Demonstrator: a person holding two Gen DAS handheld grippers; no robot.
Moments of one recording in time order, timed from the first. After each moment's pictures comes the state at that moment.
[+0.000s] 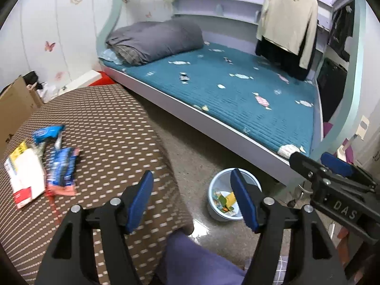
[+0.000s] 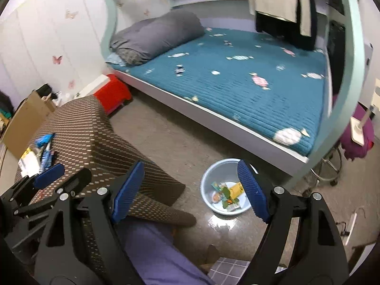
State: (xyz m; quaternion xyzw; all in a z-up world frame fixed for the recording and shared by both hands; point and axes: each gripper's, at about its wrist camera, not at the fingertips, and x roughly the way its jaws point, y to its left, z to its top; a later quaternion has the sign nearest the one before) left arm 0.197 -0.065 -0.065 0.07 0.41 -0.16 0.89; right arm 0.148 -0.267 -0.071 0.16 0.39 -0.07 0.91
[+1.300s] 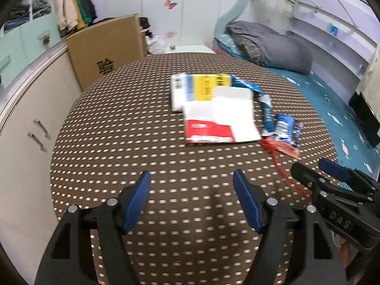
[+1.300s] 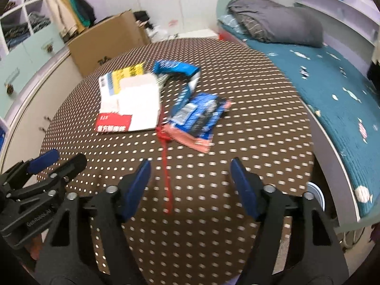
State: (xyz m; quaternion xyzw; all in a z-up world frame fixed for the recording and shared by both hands) left arm 0.160 0.210 -0.070 -0.07 0.43 0.11 0.89; right arm 0.210 0.008 -0.083 0.00 0.44 0.20 0.88
